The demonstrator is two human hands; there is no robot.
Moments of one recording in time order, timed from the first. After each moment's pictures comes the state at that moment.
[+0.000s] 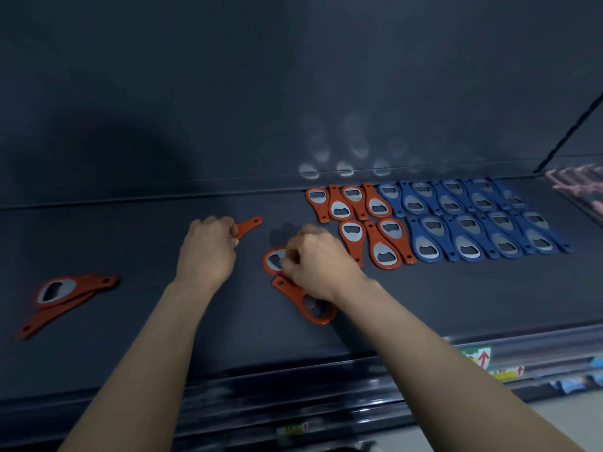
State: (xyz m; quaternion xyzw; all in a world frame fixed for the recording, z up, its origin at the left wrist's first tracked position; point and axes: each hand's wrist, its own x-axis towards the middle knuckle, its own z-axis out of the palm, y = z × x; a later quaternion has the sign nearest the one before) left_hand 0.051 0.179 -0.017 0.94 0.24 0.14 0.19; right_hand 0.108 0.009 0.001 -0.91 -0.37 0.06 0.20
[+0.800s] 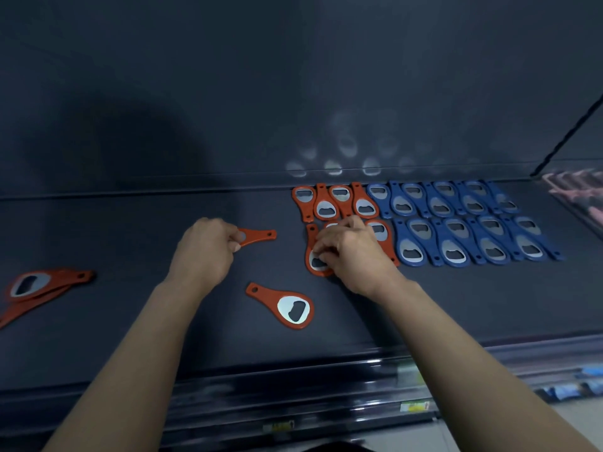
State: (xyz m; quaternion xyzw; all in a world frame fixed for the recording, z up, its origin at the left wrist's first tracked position) left_hand 0.060 0.156 -0.017 0.94 0.22 0.11 0.24; right_hand 0.156 -0.057 -0.013 -0.89 -0.40 0.01 0.20
